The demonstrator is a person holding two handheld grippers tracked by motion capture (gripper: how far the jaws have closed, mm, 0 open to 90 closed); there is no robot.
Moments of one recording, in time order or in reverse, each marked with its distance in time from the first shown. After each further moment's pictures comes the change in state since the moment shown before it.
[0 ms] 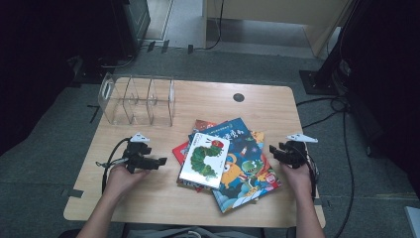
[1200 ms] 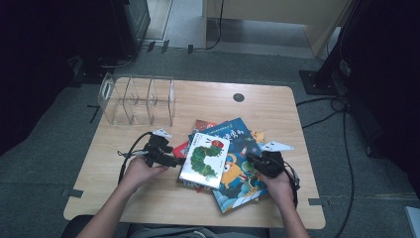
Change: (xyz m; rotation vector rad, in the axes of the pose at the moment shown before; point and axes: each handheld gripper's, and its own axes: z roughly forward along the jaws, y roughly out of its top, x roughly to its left) left arm -0.034 0.040 0.031 0.094 -0.184 0.059; right arm 0.082 -0.006 -0.004 -0.003 0.235 -0.133
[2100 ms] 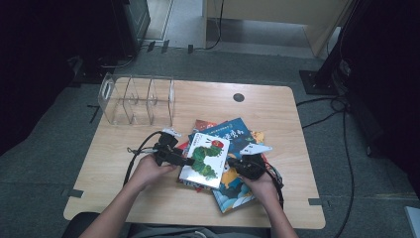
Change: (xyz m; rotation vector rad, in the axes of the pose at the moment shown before) left arm -0.010 0.011 0.022 0.041 -0.075 -0.008; right arm 0.044 0.008 0.028 0.044 0.133 -0.109
